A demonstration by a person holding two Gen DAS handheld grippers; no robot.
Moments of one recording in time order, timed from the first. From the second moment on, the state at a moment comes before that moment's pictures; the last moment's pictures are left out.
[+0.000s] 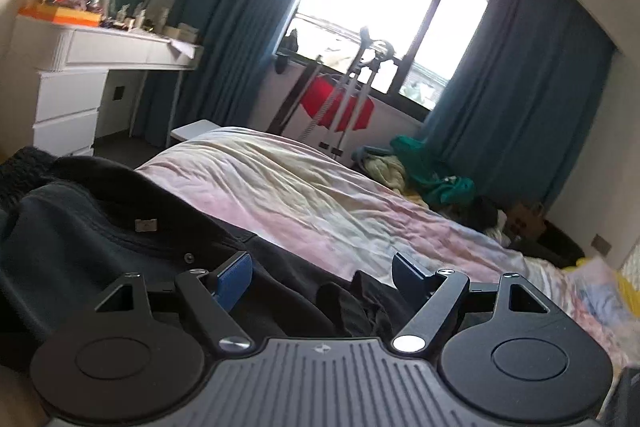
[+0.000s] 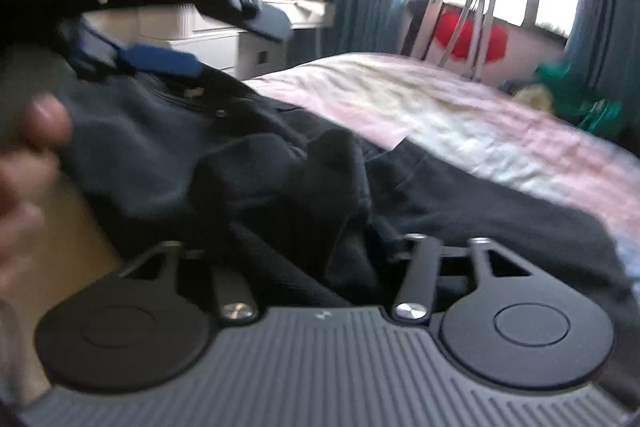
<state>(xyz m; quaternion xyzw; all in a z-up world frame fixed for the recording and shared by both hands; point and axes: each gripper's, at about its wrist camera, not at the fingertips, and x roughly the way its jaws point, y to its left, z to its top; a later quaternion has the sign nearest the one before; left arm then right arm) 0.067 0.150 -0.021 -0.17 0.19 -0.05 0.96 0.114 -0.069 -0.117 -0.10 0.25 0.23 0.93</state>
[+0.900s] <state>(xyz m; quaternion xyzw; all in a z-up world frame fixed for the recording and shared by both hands) 0.075 0.086 -0.080 0.01 0.30 0.04 0.95 0.110 -0.208 -0.122 0.06 0.35 -0.01 0.93</state>
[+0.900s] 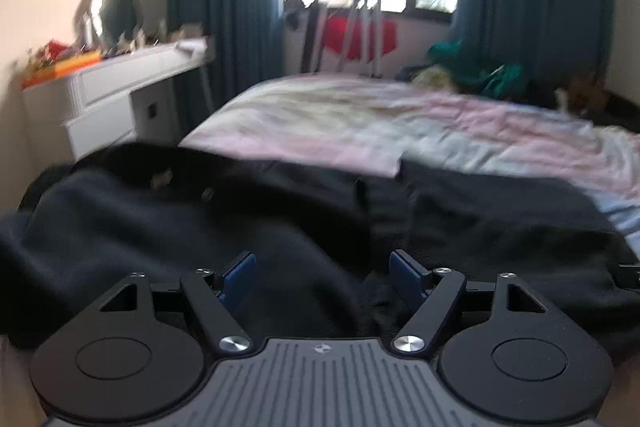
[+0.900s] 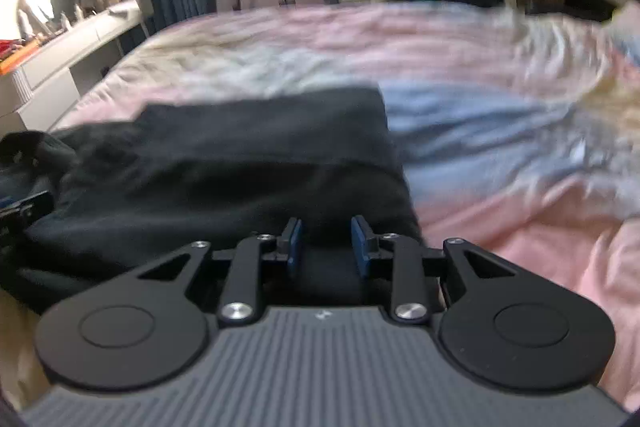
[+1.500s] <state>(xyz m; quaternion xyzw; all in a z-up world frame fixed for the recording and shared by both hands) 0.015 0.225 -0.036 -0.32 0.33 0.07 0.89 0.090 -0.218 -0.116 0.06 0.35 -0.02 0.93</state>
